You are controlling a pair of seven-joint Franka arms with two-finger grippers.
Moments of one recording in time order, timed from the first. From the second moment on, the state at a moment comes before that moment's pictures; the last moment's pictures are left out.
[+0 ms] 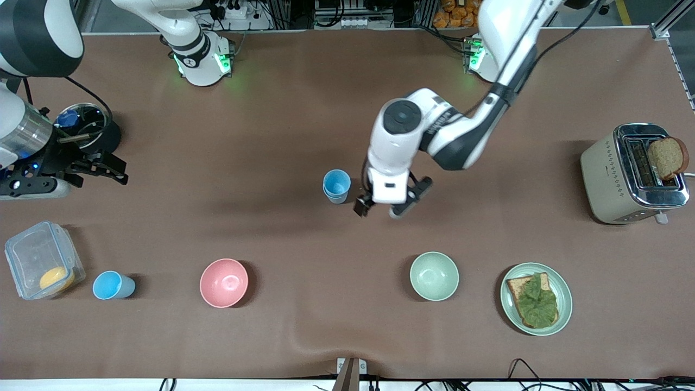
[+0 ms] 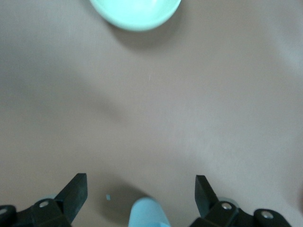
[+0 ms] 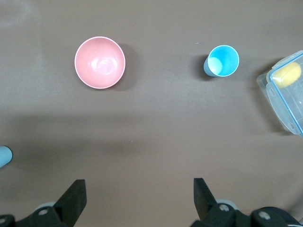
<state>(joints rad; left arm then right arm) -0.35 0.56 -0.36 -1.57 0.25 2.26 -1.52 0.04 0.08 0.02 -1.63 0.01 1.76 0.01</state>
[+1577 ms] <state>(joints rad) 0.04 0.54 -0.36 -1.58 0.27 2.05 -0.48 0.04 0.08 0.02 -1.63 0.02 1.76 0.01</state>
